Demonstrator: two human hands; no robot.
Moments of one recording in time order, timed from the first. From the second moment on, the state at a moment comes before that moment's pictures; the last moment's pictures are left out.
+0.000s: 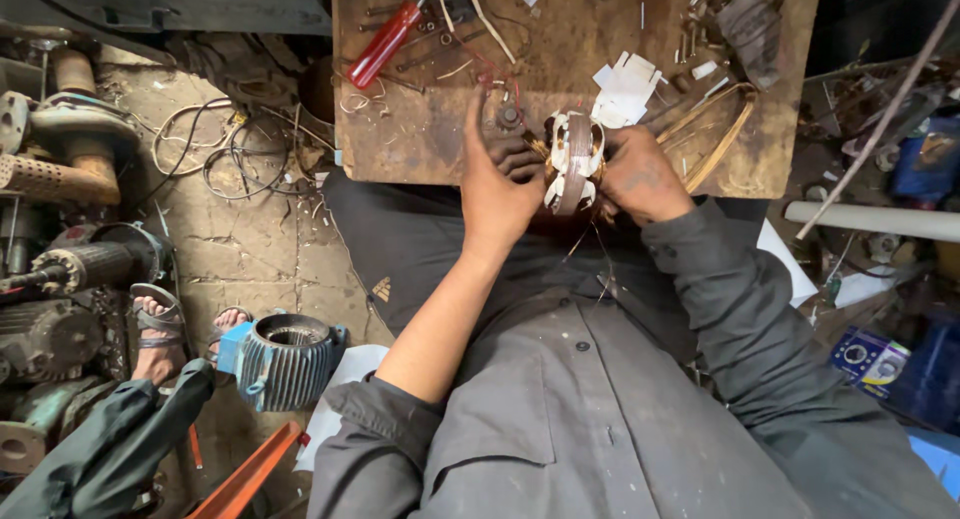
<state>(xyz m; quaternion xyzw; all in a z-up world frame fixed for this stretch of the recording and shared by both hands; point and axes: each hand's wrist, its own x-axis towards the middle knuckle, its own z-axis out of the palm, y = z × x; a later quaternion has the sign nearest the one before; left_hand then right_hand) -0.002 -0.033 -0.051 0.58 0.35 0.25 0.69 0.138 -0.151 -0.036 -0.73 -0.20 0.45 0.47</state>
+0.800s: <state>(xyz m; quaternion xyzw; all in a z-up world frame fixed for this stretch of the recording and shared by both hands) 0.001 -0.033 -0.045 0.78 0.32 0.30 0.44 0.130 -0.168 -0.053 -0.78 -0.26 0.25 0.51</state>
